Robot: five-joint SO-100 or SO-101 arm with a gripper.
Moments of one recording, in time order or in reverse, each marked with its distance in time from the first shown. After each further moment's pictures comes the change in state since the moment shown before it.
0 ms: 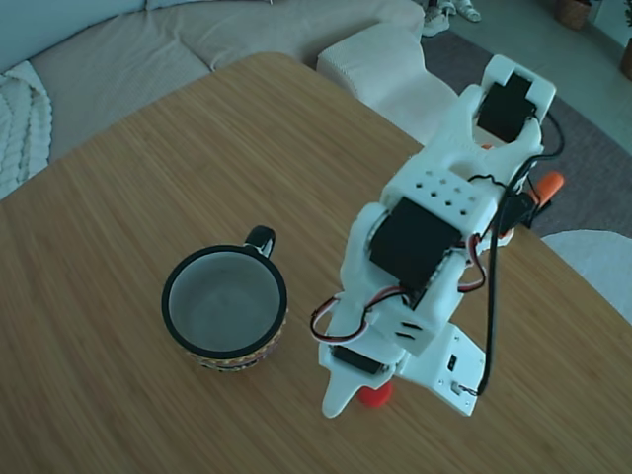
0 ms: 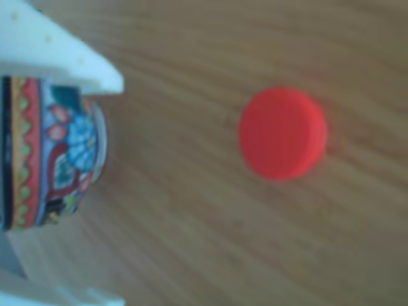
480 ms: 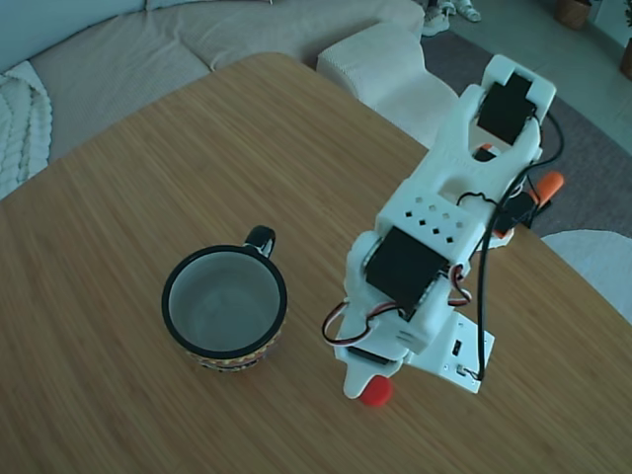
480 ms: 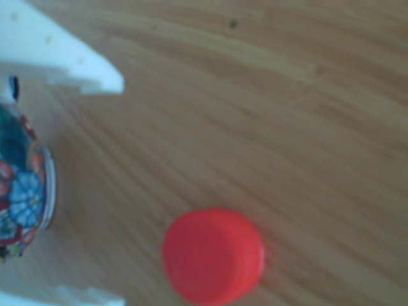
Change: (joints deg) arm 0.0 0.0 10.3 -1.1 -2.8
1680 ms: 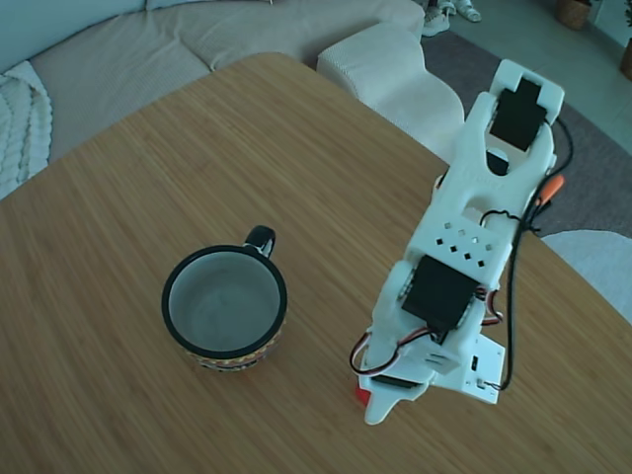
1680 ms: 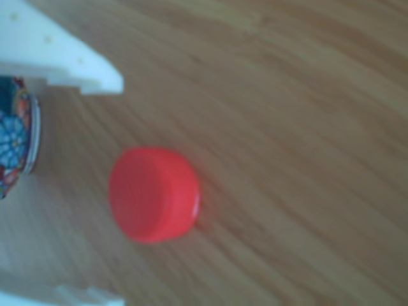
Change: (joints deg) arm -5.9 0.0 2.4 -6.9 -1.1
